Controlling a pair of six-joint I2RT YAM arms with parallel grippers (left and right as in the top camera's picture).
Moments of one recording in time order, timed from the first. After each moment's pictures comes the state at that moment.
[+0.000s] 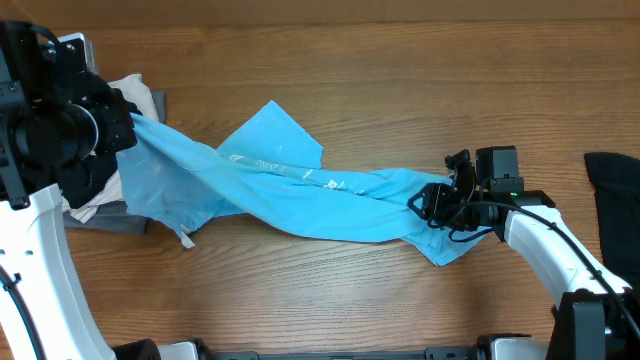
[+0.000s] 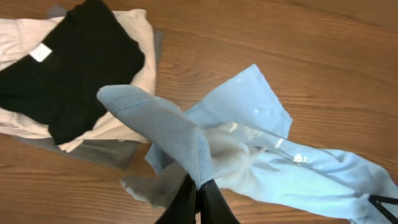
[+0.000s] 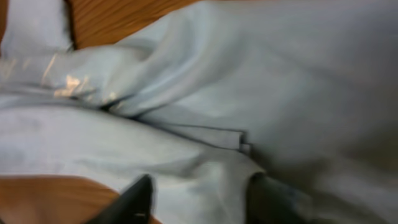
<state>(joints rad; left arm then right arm) 0.20 1.51 2.11 -1.56 0.15 -0.09 0.03 1.47 0.73 -0.49 -0.51 0.29</state>
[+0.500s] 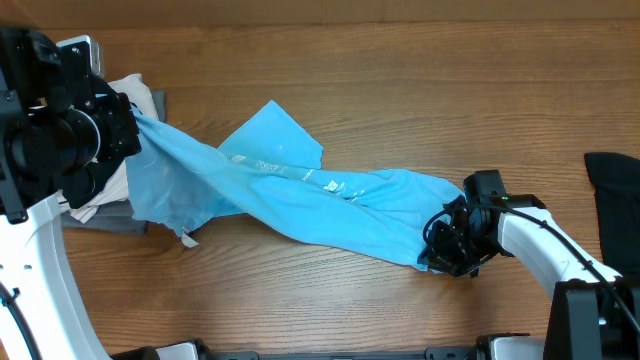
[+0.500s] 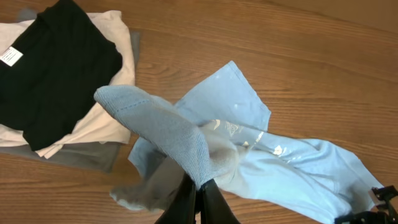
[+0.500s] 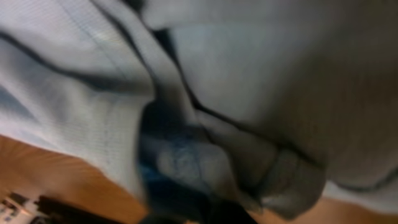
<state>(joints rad) 0.20 1.49 2.11 -1.57 0.22 -0.07 0.05 1.51 0.69 -0.85 -0.47 0.40</state>
